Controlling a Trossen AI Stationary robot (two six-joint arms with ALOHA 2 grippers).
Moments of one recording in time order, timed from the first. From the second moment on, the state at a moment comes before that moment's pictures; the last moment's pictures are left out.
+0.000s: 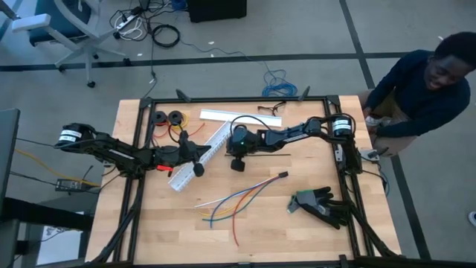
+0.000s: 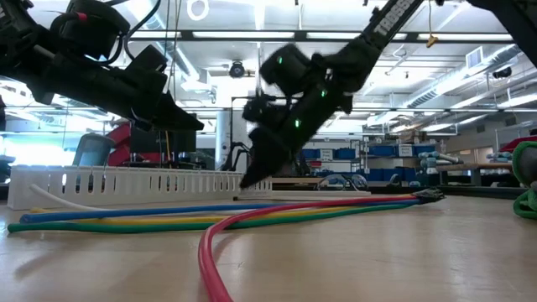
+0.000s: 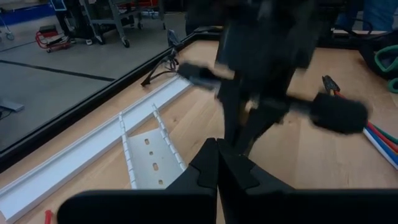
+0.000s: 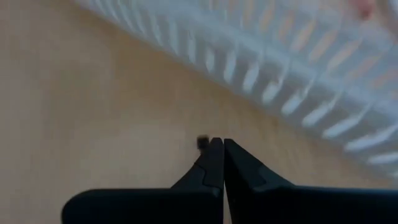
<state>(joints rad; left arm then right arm) -0.03 1.24 0.21 0.77 -0.49 -0.09 -0.14 2.03 1.21 0.13 0.00 -0.05</state>
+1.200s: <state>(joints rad) -0.03 1.24 0.21 0.77 -0.49 -0.11 -0.13 2.12 1.21 0.20 -0.02 -0.05</state>
